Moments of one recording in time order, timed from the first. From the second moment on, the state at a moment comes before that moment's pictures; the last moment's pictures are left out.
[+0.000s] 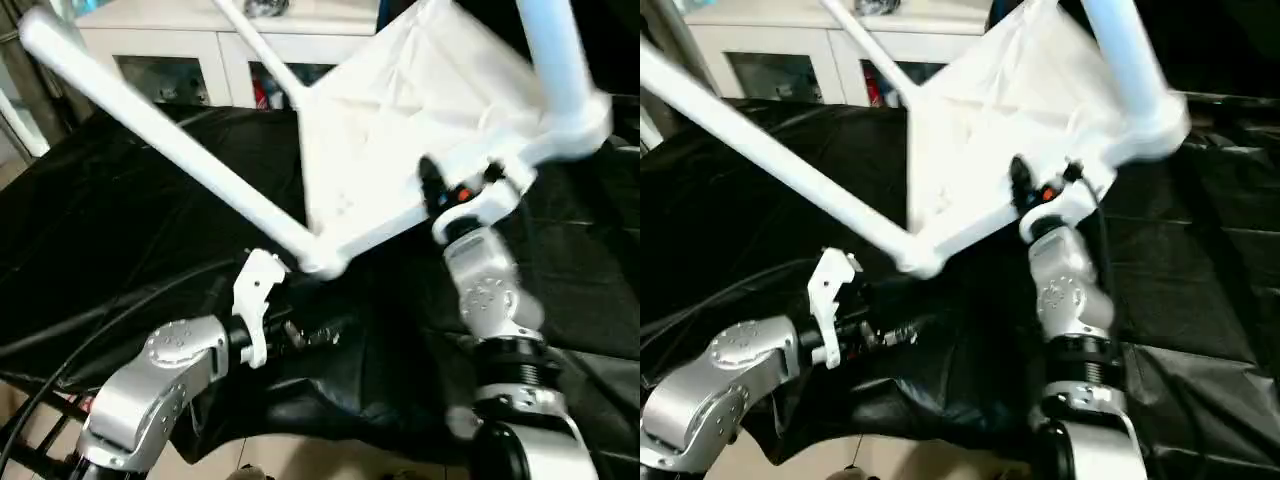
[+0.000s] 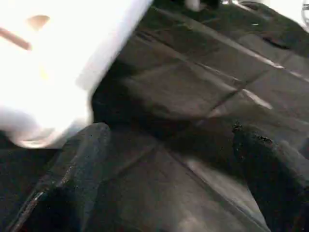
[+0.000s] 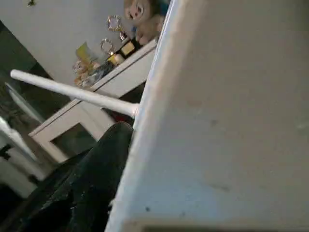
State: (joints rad) left arm -0.15 0.36 -0.20 -0.29 -0.39 0.60 -0.64; right arm -0.59 0.00 -0.28 0.36 0.46 0.19 0.09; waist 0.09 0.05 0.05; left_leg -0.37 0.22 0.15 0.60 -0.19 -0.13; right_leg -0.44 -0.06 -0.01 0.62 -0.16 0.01
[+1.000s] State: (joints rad) left arm -0.37 0.39 -0.22 -0.30 -0.20 0.41 -0.59; right arm -0.60 -0.16 -0.08 0.09 0.24 0.41 -0.03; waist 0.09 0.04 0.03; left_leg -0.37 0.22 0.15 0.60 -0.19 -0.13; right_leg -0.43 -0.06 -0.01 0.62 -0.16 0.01
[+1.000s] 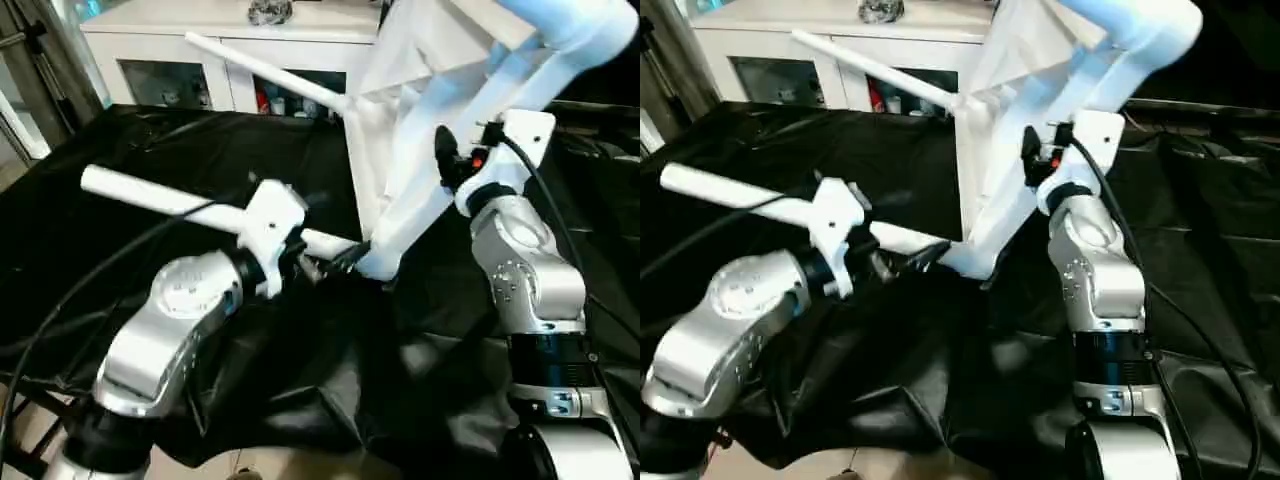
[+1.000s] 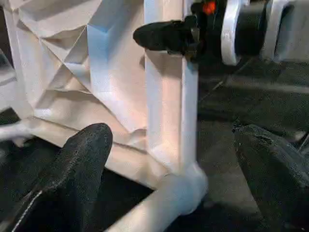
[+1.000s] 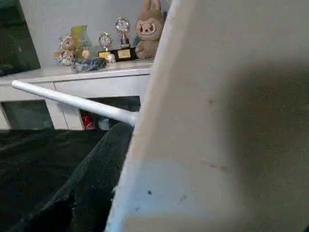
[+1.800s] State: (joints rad) left arm -0.58 0.48 -0.24 -0.34 -0.13 0.29 -0.72; right arm -0.59 -0.23 0.05 0.10 0.02 0.44 -0.07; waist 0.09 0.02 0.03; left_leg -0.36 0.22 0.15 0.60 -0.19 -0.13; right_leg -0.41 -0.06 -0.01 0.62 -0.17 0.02
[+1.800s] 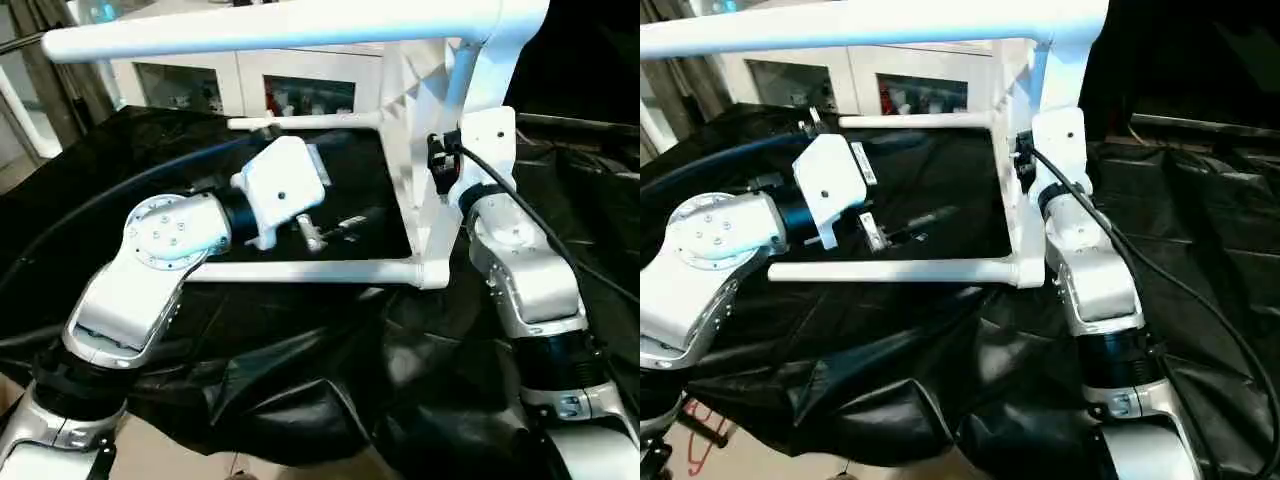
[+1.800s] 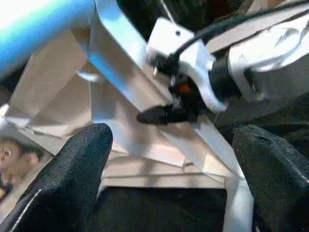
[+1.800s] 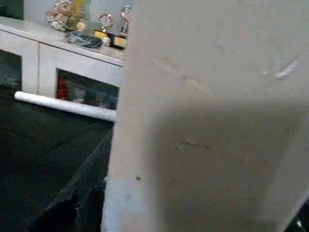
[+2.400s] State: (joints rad) left arm -0.73 0.50 -0.16 -0.20 0.09 0.09 -0.51; right arm -0.47 -0.17 0.08 0.14 0.04 0.22 0.03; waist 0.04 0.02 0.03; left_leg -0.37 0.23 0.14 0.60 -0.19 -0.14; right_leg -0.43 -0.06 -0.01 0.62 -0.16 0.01
